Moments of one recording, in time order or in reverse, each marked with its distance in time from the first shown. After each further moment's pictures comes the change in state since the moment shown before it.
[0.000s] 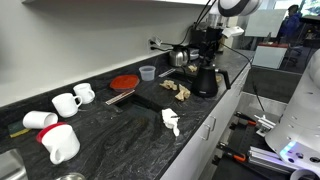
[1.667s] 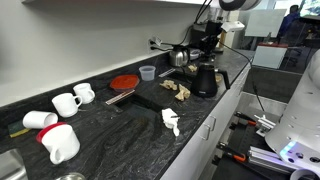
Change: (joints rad) arm -0.020 -0.014 0.001 0.040 0.000 -0.001 0.035
